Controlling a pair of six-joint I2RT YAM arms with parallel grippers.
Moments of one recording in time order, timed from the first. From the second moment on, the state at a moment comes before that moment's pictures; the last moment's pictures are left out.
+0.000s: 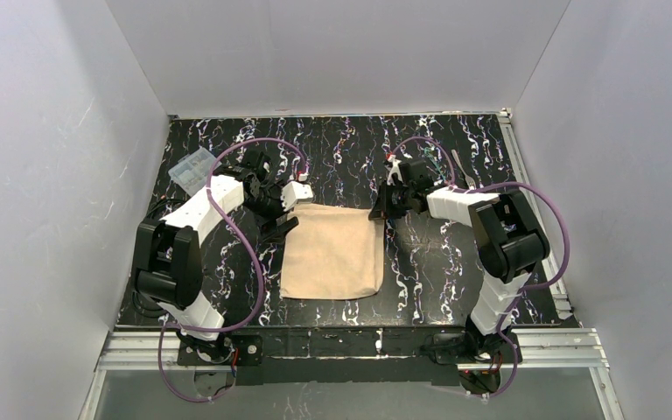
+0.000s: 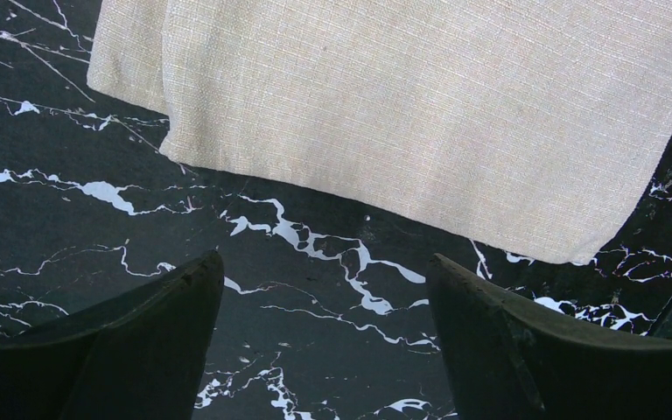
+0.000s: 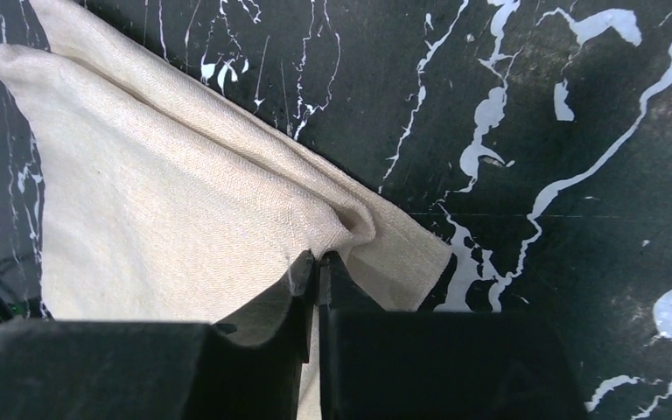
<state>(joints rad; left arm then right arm) -0.28 1.63 1.17 -0.87 0.44 0.95 0.43 1.83 1.01 -0.04 -0.42 0.38</state>
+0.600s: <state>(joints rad) -0.28 1.63 1.17 -0.87 0.43 0.95 0.43 1.69 0.99 -0.04 -0.41 0.38</state>
